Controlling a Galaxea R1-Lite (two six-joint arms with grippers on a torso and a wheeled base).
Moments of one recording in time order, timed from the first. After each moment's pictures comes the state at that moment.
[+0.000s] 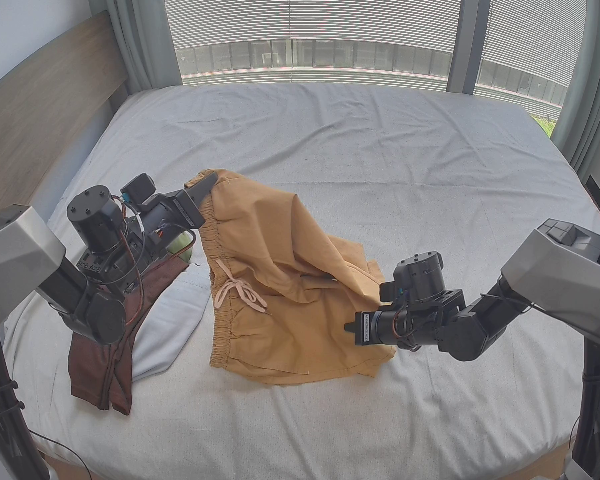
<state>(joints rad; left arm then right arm) -0.24 2.09 -0.88 -1.47 -0.33 -0.47 0.52 2.28 -1.03 -0.59 0.21 0.38</state>
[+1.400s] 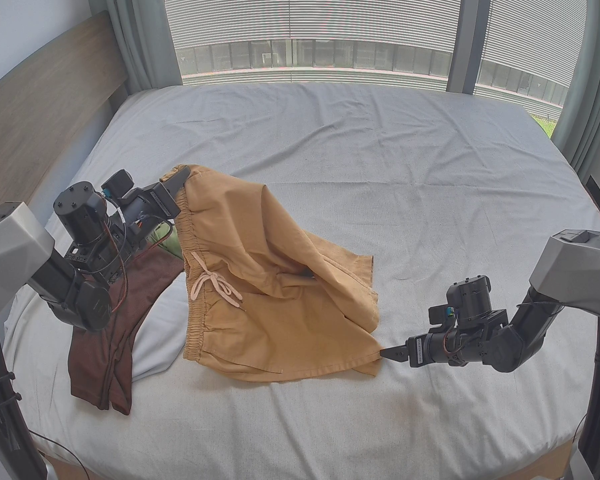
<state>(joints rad) -0.14 2.11 -0.92 -1.46 -0.33 -0.47 0.34 2.25 -0.74 -0.73 0.22 0.17</state>
